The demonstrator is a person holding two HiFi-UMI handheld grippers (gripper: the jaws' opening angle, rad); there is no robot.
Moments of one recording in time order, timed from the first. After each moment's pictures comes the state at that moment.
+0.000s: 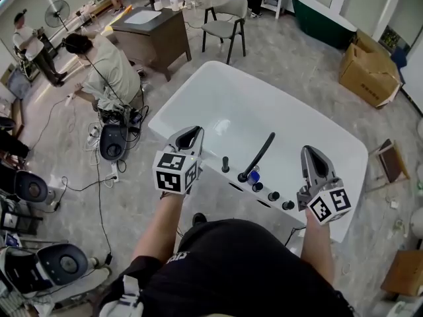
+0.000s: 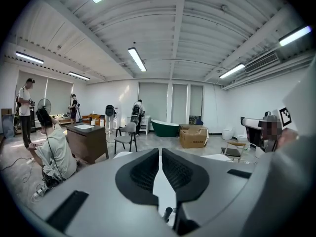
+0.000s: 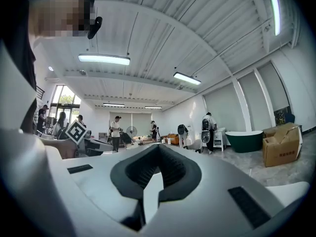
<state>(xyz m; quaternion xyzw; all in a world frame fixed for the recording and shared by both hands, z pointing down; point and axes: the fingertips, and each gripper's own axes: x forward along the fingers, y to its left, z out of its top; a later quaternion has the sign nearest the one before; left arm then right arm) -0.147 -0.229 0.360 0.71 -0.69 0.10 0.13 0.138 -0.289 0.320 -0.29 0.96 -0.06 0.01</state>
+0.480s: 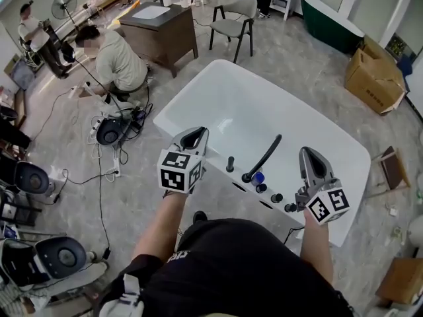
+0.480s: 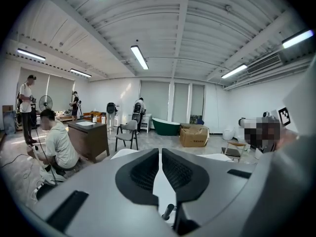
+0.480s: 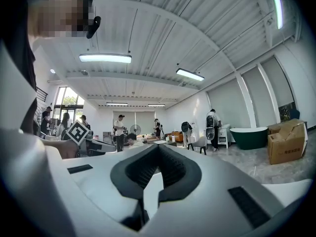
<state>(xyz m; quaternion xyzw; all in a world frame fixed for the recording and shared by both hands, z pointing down) -0.163 -0.222 0.371 0.71 -0.69 0.10 0.14 0.105 -0.285 0.327 -0.27 0.96 -0.07 0.00</state>
